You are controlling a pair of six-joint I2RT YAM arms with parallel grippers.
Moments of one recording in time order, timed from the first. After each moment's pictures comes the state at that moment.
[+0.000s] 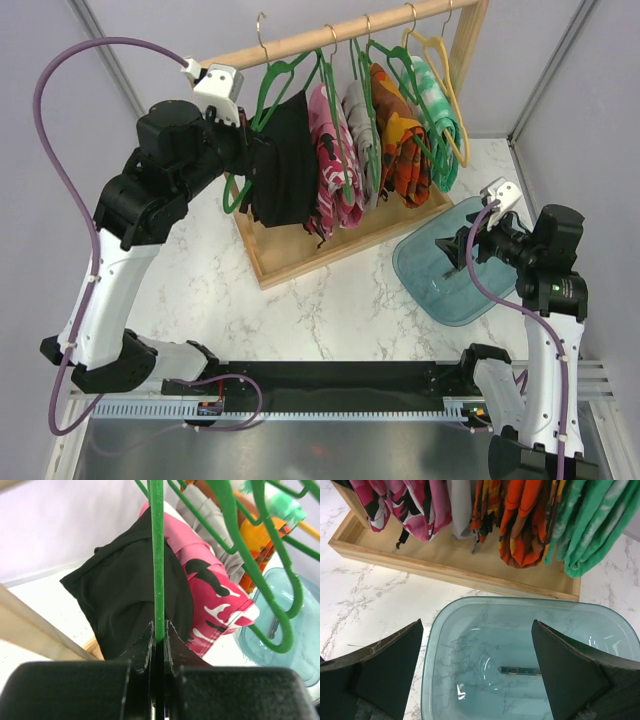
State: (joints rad) left arm -0.60 1.34 2.01 -0.90 -0.15 -0.12; right arm -0.22 0.75 0.98 -0.68 -0.81 -0.36
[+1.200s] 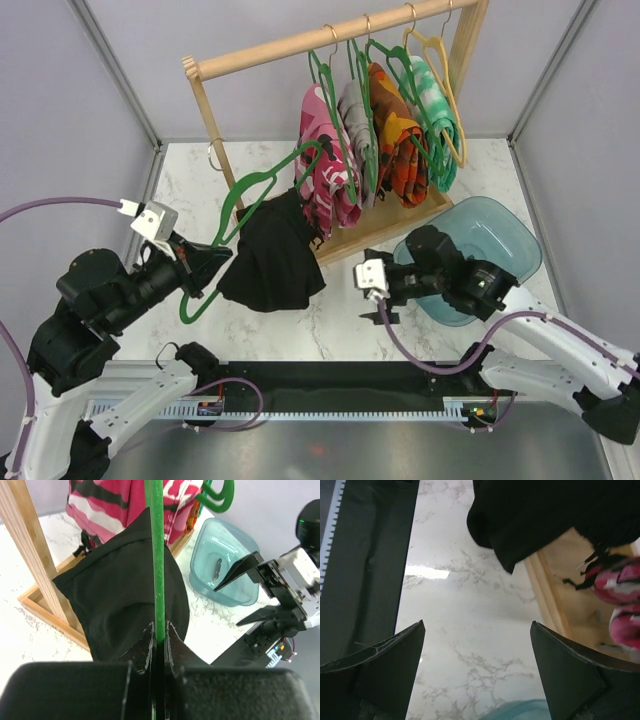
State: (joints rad) left arm -0.60 0.62 1.35 -0.89 0.08 -0.25; right arm 0.72 0.92 0.91 -0.68 -0.65 -0.72
